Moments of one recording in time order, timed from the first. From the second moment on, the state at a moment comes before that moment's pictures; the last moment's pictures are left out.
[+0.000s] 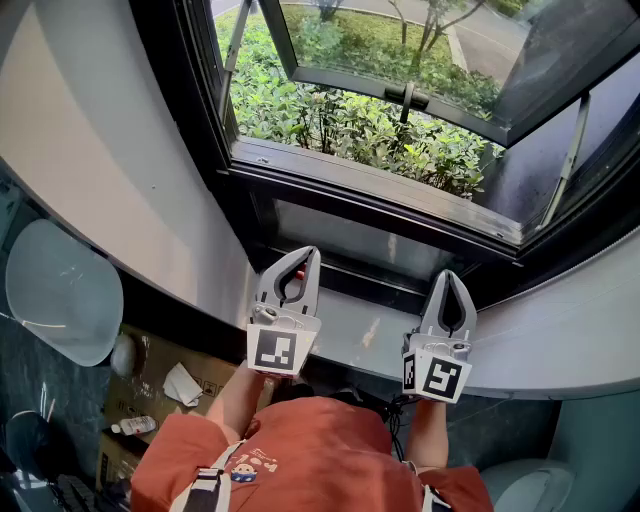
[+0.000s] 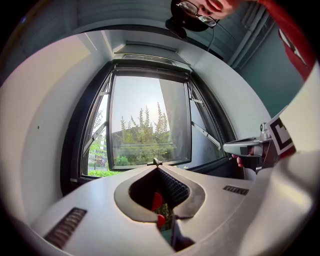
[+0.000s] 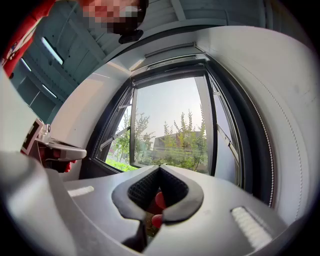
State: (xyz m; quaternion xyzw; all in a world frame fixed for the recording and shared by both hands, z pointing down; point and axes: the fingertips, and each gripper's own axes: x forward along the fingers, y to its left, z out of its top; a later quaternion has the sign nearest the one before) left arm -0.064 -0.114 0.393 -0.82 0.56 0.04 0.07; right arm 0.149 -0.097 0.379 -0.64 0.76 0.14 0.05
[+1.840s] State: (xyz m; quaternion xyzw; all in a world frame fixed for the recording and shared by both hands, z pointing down) left arm -0.053 -0.187 0.210 -0.79 0.54 0.18 0.21; right arm 0.202 -0.137 0.203 -0.64 0.68 0.32 0.17
